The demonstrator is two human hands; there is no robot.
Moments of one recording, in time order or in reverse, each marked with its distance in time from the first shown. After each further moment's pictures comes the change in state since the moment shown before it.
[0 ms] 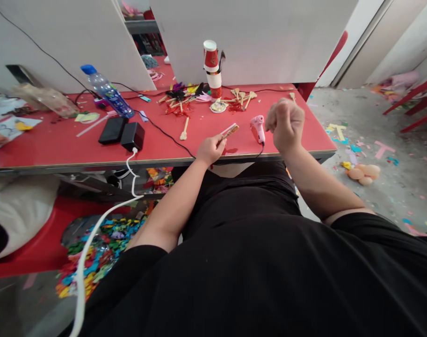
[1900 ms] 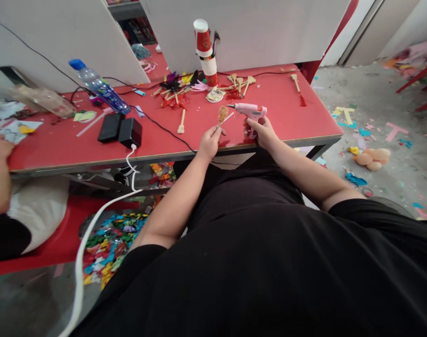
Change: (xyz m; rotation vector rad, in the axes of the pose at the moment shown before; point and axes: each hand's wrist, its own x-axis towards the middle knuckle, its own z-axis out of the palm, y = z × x) left_hand -0.009 0.026 0.007 -0.514 0.008 -0.259; right_hand -0.032 0.109 0.033 0.460 -0.026 0.527
